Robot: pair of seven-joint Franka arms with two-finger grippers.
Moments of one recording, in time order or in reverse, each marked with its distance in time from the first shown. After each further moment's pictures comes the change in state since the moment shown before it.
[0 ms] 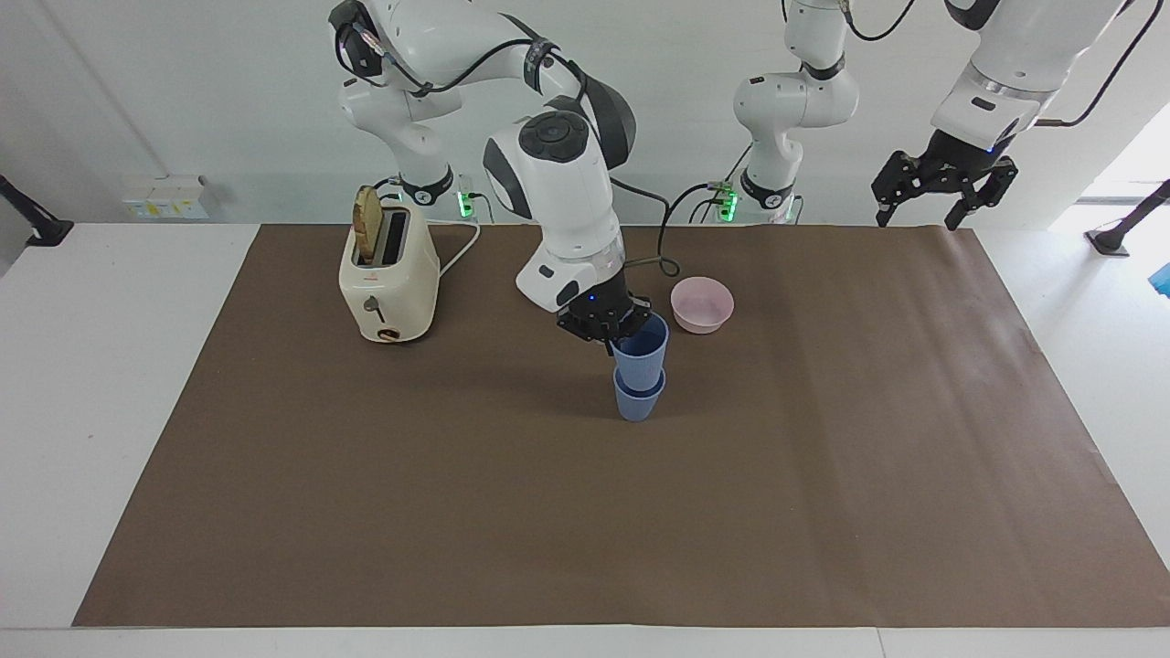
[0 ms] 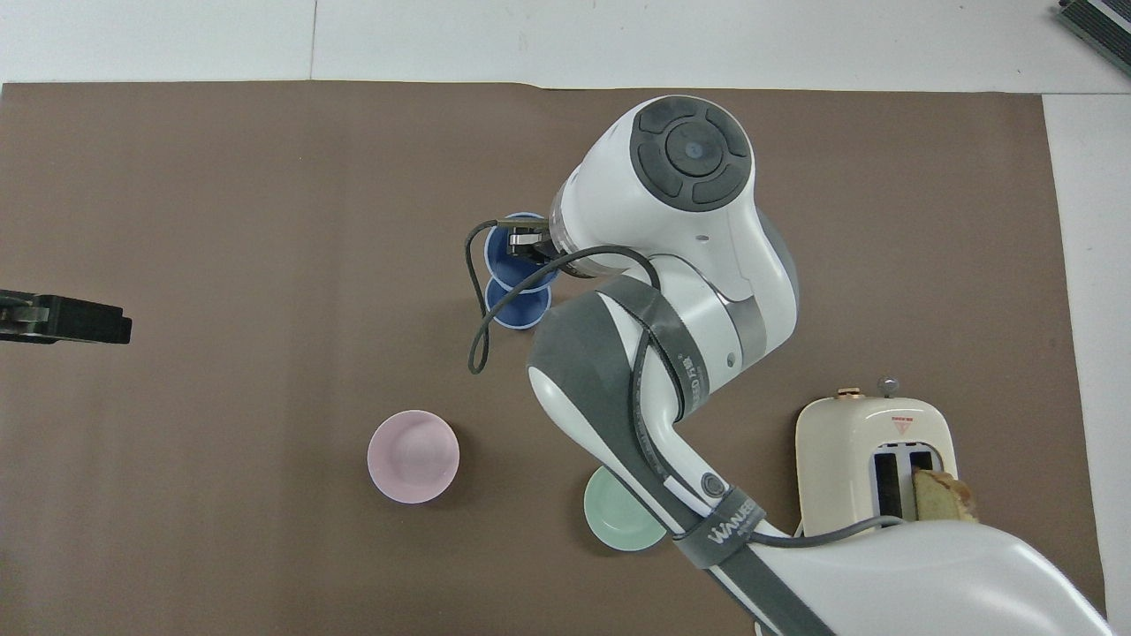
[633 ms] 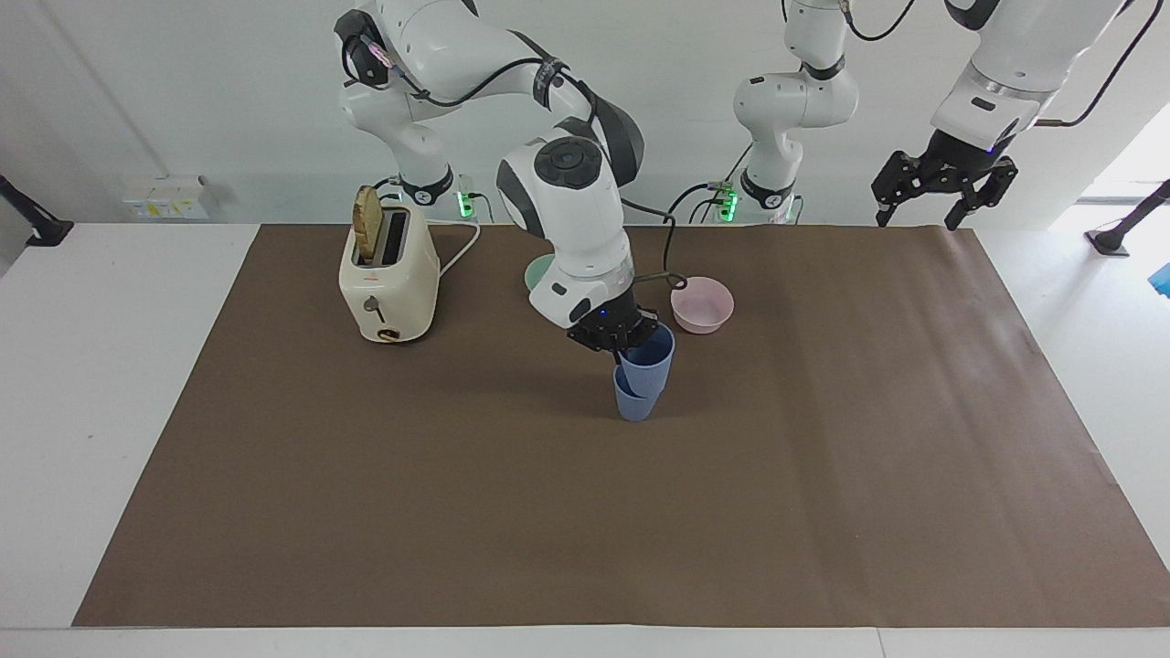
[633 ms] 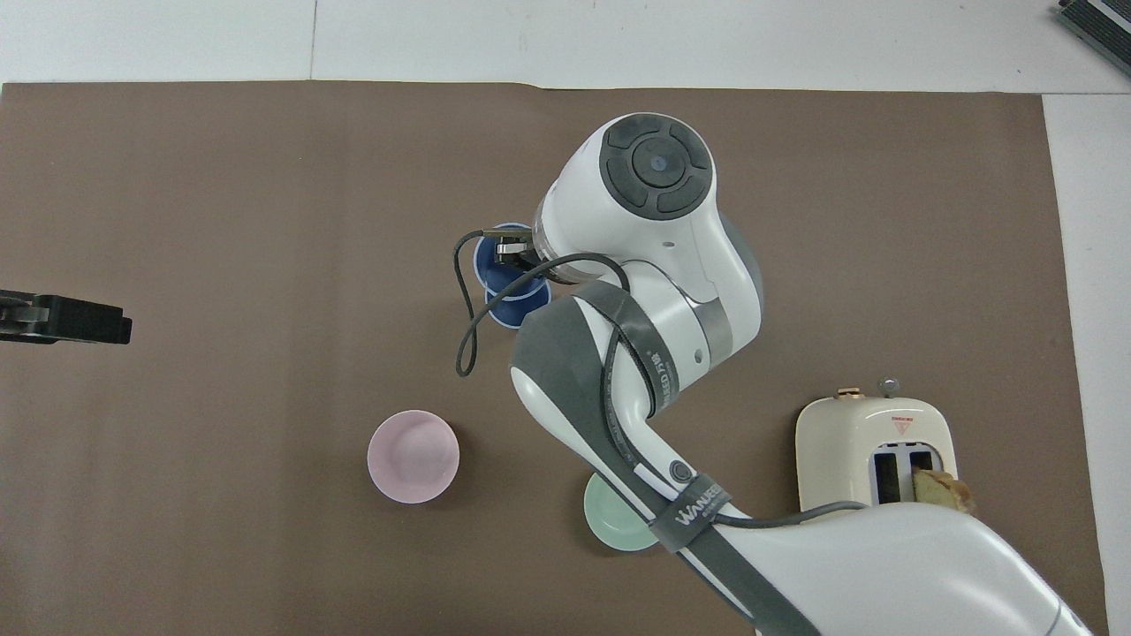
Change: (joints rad) left arm 0.000 0.000 0.000 0.000 0.000 0.000 0.000; right arm 0.024 0.044 0.000 -0.003 0.000 0.039 0.000
